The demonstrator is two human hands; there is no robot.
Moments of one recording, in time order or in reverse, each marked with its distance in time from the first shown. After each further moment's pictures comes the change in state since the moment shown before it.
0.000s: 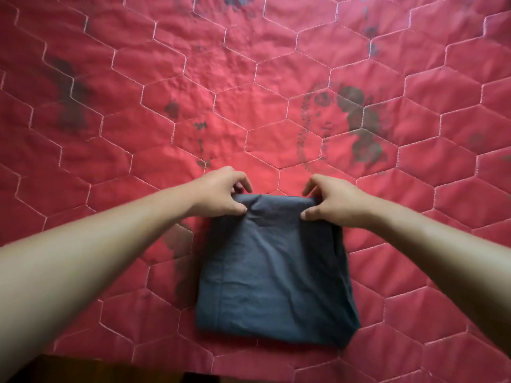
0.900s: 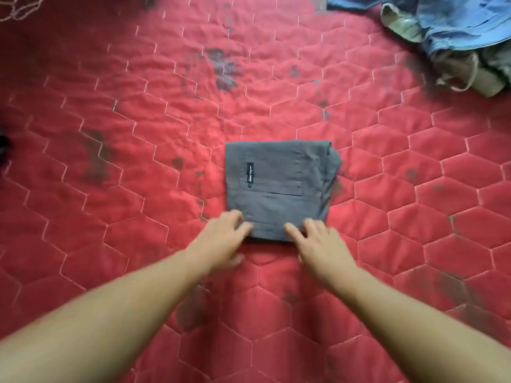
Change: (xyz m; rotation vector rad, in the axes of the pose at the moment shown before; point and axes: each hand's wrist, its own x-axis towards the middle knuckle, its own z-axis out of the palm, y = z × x) left_hand -0.042 0.021 0.040 0.593 0.398 0.273; right_hand -0.057 0.016 0.055 -0.637 0.625 -0.176
